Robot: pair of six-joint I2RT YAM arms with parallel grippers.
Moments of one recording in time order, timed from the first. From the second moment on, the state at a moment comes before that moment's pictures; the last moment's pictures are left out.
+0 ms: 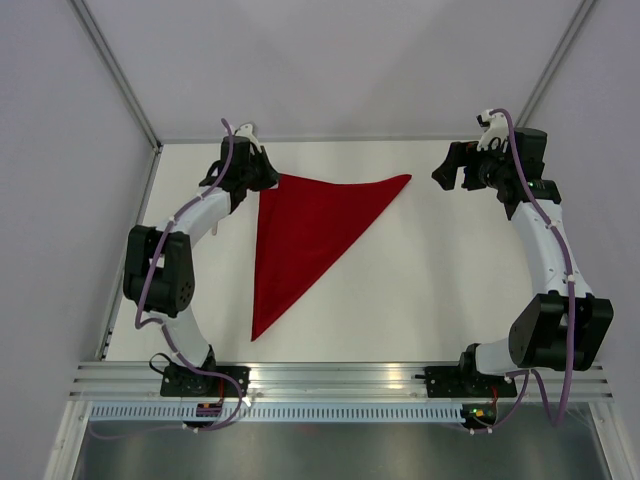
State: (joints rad) left arm -0.23 1.80 1.32 -0.06 0.14 -0.44; right arm -0.12 1.42 1.30 -0.41 -0.50 -0.02
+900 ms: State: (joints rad) left arm -0.20 1.83 1.36 -0.07 0.16 -0.44; right arm -0.12 1.44 1.30 -0.41 -0.50 -0.03
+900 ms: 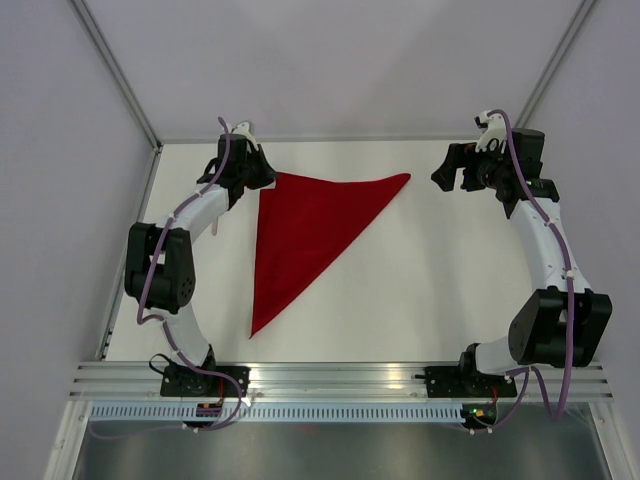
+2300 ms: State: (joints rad) left arm -0.09 1.88 1.39 -0.22 -0.17 -0.45; right arm -0.12 1.45 1.30 -0.43 -0.52 -0.03
